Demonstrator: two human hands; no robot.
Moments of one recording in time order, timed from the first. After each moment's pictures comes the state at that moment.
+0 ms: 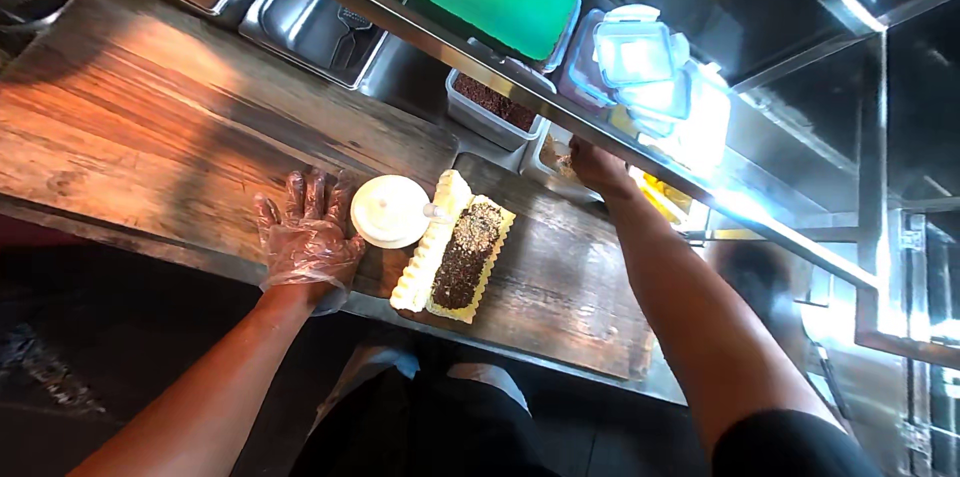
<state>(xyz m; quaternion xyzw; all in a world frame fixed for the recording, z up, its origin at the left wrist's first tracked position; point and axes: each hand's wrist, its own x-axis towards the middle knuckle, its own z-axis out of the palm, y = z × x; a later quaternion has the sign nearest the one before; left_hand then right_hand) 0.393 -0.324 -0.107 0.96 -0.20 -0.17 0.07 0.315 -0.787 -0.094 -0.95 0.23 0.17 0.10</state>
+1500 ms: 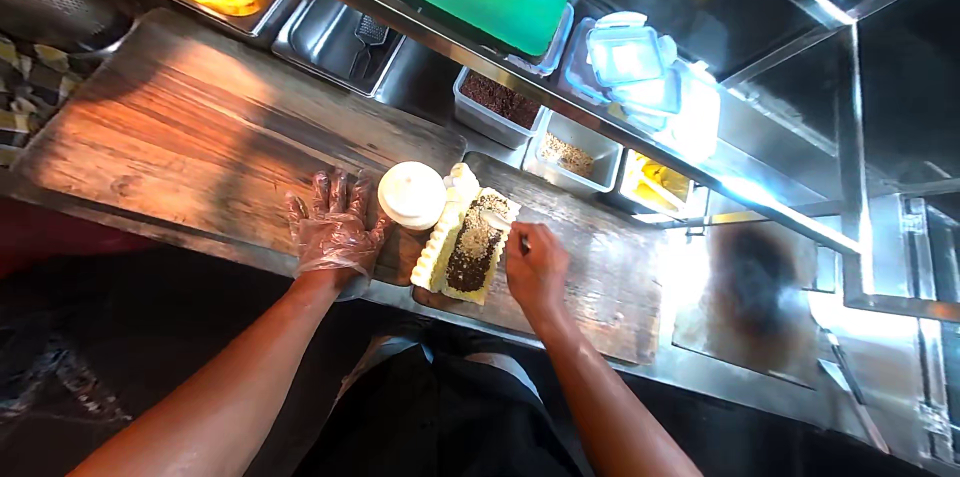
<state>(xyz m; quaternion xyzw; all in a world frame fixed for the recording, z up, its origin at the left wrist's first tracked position) 0.392 -0.322 -0.114 0.96 -0.21 -0.15 0.05 0.209 -0.546 -0.029 -0.90 0.29 -0.12 0.30</state>
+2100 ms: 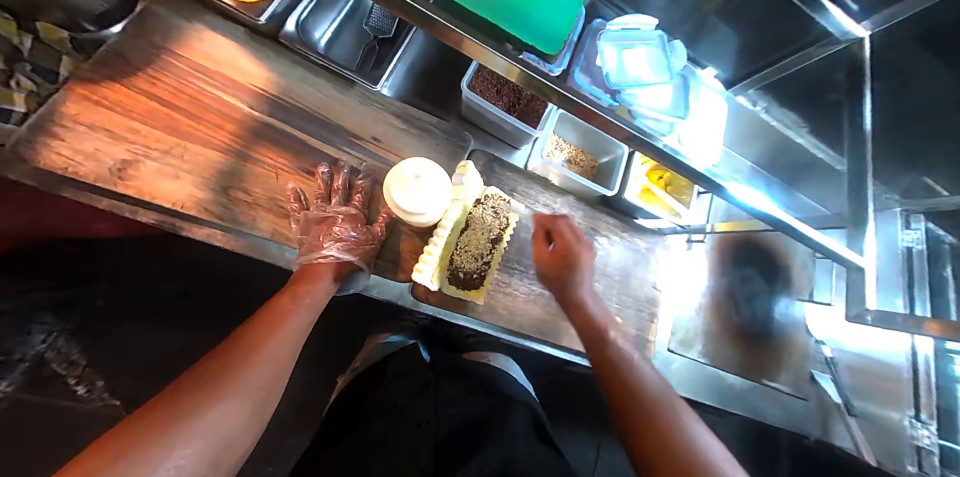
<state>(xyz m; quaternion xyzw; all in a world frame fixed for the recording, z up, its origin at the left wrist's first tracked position) 0.392 -0.320 -0.113 0.96 -0.21 -0.16 0.07 0.204 -0.597 -0.036 -0.95 0.15 -0.19 0.22</state>
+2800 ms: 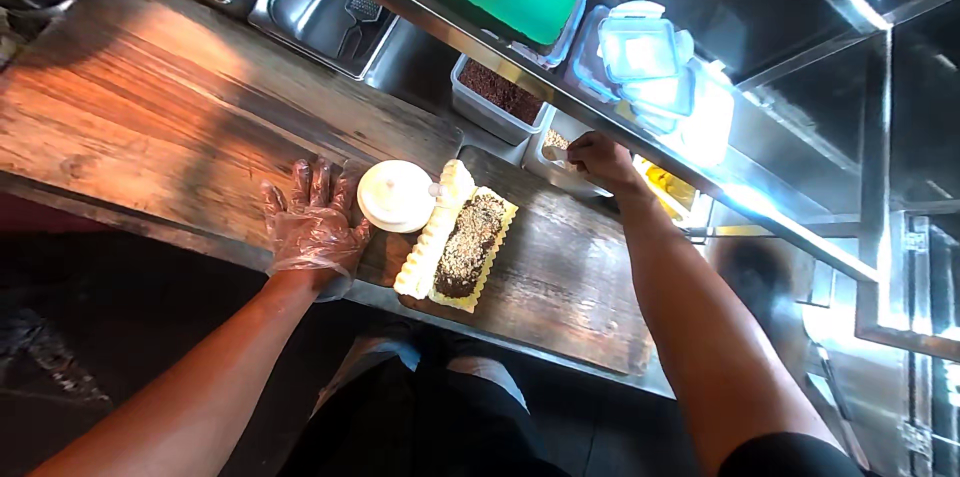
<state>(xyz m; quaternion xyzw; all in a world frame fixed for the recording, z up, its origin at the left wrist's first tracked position) 0.392 -0.321 -0.112 0.96 -0.21 -0.16 0.07 0.307 -0.784 -0.082 -0.82 0.34 0.14 0.43</state>
